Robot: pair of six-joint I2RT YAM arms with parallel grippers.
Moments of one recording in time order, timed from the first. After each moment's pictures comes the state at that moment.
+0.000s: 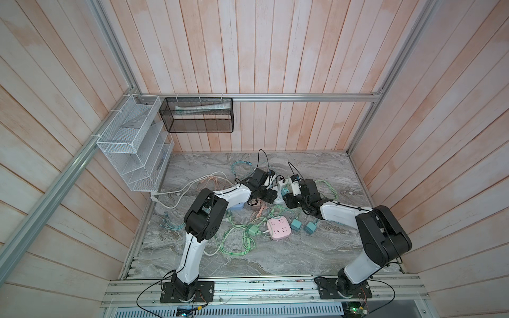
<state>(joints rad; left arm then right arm) -0.63 2.16 1.51 -0.22 0.17 -0.06 0.44 1.65 0.81 0.11 -0.10 0.18</state>
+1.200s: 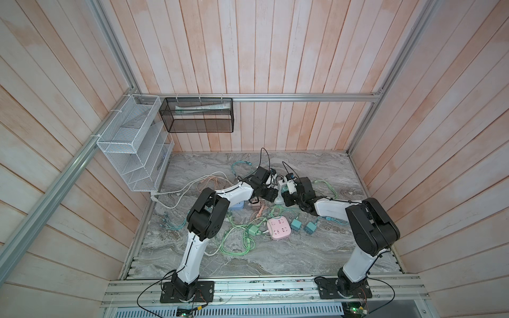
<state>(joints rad) -0.64 2.19 1.59 -0.30 0.15 -0.06 0.45 1.76 0.87 0.17 -0.08 0.09</state>
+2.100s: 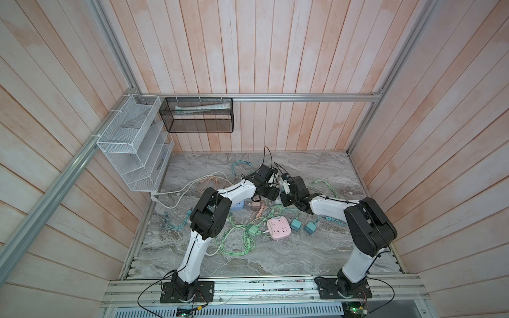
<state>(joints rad) -0.65 2.23 1.68 -0.39 0.12 -0.06 0.52 1.77 0.95 0.02 0.12 0.07</state>
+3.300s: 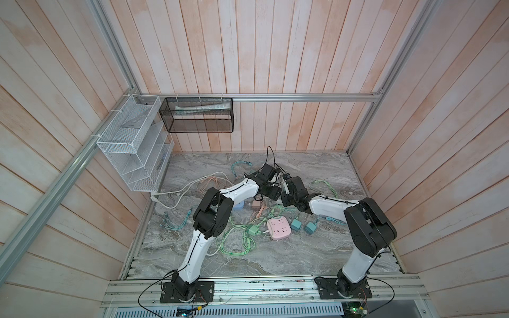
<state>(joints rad) -0.66 2.27 1.76 -0.45 0.11 -0.06 0.52 1.77 0.96 -0.02 0.17 0.12</state>
